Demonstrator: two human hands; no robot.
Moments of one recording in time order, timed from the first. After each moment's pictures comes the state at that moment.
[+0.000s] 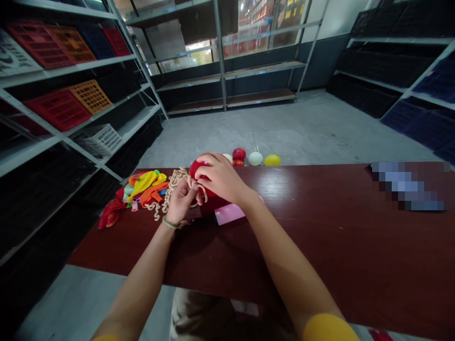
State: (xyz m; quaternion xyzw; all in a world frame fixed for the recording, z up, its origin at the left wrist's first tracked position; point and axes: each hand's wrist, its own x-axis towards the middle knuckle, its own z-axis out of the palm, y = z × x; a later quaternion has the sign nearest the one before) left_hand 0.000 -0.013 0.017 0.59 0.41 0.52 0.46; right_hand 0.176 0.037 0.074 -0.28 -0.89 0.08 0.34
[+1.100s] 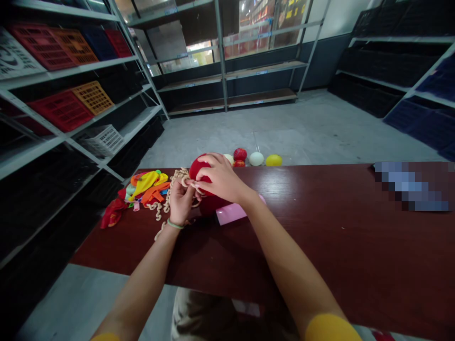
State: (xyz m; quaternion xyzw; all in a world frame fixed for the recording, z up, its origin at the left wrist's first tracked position) left_hand 0.005 -0.011 0.004 0.52 0.44 0.63 0.38; right_hand 0.172 0.035 0.068 -0.30 -0.88 0.14 0.34
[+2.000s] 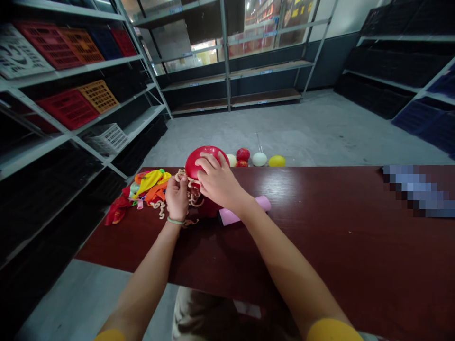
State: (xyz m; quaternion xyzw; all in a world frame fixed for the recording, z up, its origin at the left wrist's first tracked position) left_hand -0.017 -0.001 0.005 0.51 0.56 0.64 0.17; right_hand 0.155 0.026 0.067 -0.30 -0.90 -0.11 0.29
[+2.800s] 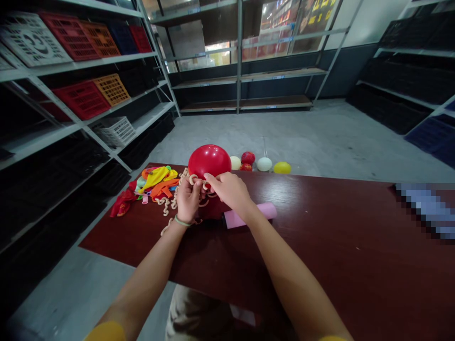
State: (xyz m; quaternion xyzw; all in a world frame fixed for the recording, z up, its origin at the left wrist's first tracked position) left_hand -0.005 -0.009 -0.004 0.54 0.49 0.63 0.27; right_hand 0.147 0.022 0.073 -0.52 -0.75 0.34 0.22
